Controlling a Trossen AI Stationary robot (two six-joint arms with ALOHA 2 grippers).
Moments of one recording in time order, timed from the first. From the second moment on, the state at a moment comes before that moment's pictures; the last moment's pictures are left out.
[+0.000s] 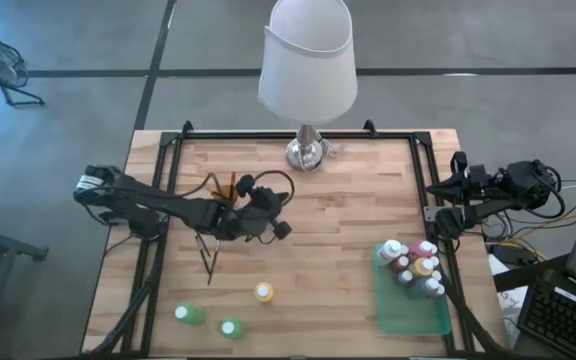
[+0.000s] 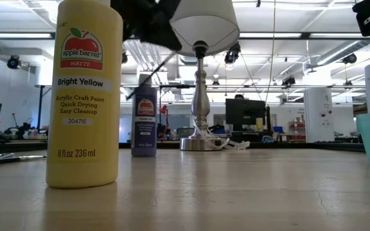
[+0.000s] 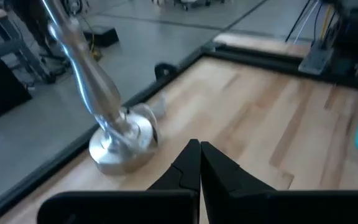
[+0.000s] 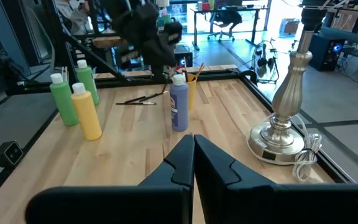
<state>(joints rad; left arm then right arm) -0.20 1.48 1.06 -0.07 -0.85 -0.30 0.34 0.03 0.77 -0.95 0.39 0.16</state>
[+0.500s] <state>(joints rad) -0.20 1.25 1.06 0.00 -0.87 -0.02 0.34 0.03 0.77 -0.95 0.39 0.16</state>
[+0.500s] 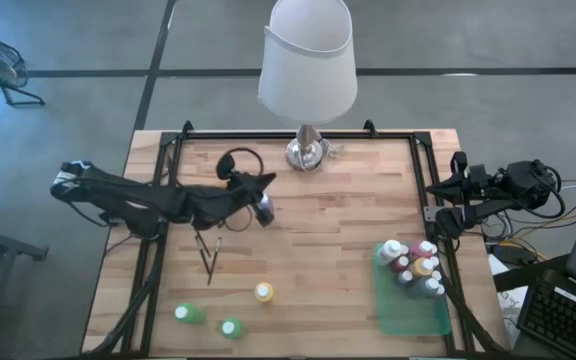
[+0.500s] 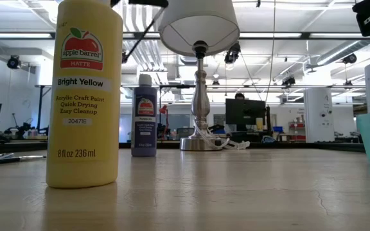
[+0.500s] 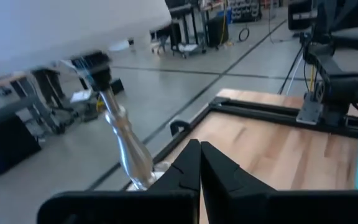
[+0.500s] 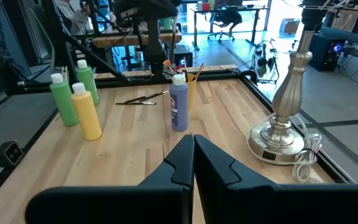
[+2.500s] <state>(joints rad) 0.00 0.72 0.32 0.77 -0.69 0.08 0.34 0.03 0.77 -0.95 0.39 0.16</state>
